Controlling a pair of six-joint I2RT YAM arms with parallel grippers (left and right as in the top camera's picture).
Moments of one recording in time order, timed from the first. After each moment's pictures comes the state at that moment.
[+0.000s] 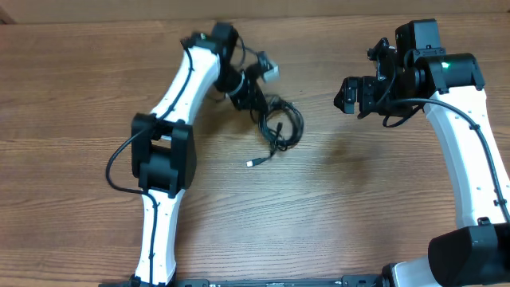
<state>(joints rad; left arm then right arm) -0.27 2.43 2.23 -1.31 0.71 0.76 0.08 1.66 1.65 -1.22 -0.27 0.10</state>
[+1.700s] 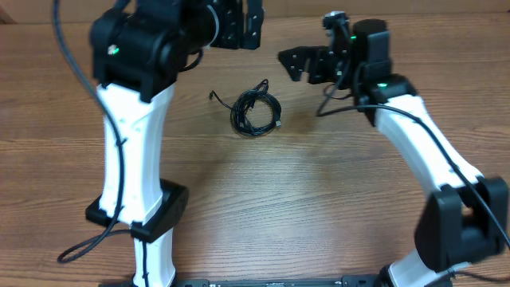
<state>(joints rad) -0.37 2.10 3.02 -1.57 0.09 -0.23 0.25 1.79 1.38 -0.13 -0.49 0.35</state>
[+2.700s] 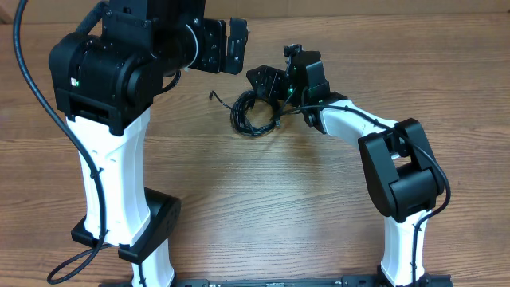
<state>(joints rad) -0.37 2.02 3.03 -1.69 0.08 -0.15 0.38 2.15 1.36 0.24 -0.33 0.65</state>
